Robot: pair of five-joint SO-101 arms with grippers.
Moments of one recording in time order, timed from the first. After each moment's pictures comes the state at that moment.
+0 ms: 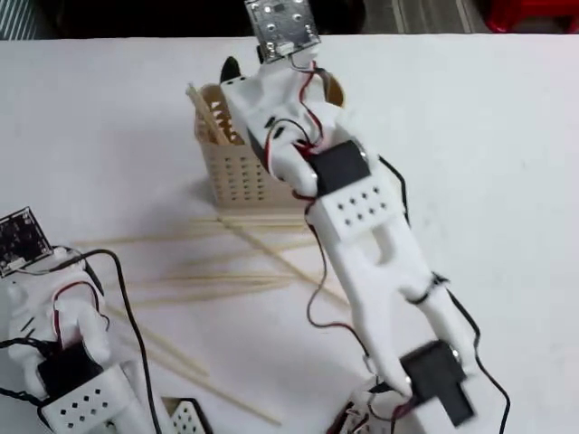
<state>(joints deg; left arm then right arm) -37.3 -88.0 78.5 52.8 -2.2 -30.7 -9.9 -4.7 41.0 2.0</state>
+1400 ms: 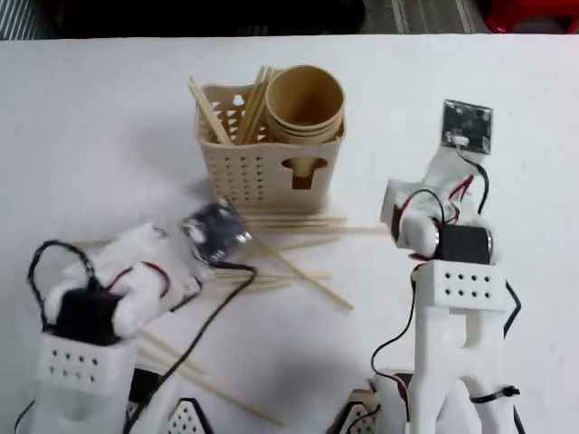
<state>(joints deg) 5.8 -62.6 46.9 83.3 -45.4 1.7 -39.4 39.0 57.8 -6.2</state>
